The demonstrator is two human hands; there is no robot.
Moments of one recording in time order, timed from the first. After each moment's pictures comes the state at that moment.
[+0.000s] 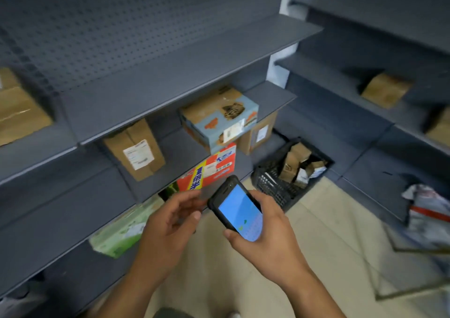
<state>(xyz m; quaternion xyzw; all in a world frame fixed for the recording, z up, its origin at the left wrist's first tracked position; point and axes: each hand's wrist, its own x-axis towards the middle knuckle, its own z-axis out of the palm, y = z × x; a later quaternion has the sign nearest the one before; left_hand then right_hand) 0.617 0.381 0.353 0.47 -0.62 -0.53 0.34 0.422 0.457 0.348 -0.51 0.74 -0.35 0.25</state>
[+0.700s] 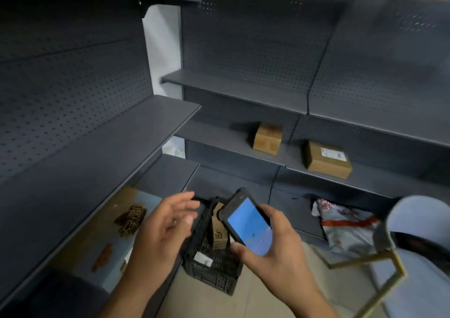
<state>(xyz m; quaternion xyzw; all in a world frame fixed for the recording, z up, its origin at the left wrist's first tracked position) 0.317 0.120 0.420 0.19 -0.73 -0.59 0.29 0.188 0.311 0.428 -0.31 0.85 -0.41 0.08</state>
